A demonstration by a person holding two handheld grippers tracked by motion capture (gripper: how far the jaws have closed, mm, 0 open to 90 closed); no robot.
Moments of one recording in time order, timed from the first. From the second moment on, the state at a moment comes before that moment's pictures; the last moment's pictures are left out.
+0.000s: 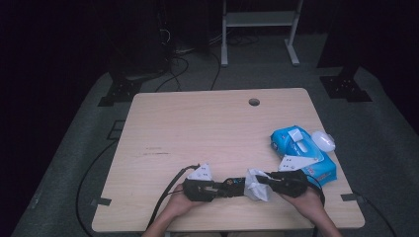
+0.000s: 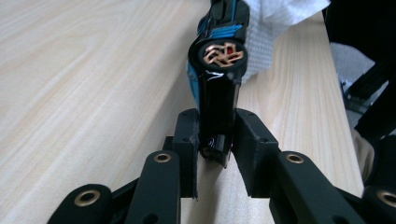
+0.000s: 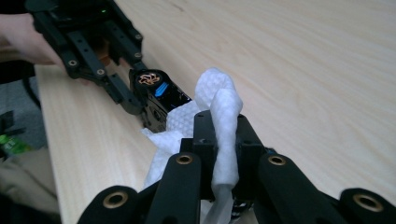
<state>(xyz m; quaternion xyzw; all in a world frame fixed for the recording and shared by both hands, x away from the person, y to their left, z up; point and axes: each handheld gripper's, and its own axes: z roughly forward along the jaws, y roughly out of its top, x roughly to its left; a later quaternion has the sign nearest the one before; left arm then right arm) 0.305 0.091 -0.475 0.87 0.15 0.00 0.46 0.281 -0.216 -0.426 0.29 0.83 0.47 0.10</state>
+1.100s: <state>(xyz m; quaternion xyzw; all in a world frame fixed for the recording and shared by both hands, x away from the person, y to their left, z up) 0.303 0.083 -0.472 0.87 0.13 0.04 0.47 0.275 -0.197 -0.426 0.28 0.84 0.43 0.15</state>
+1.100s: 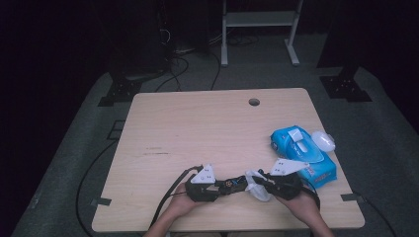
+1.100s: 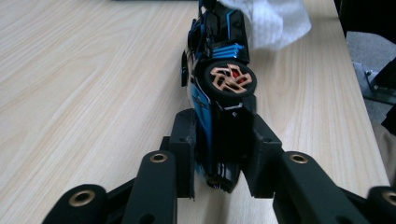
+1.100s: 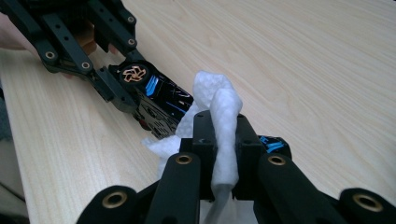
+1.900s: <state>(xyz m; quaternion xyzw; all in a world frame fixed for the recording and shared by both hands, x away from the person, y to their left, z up) 0.301 0.088 -0.471 0.88 0.12 0.05 0.47 0.272 -0.185 -0.424 0.27 0.85 0.42 0.18</state>
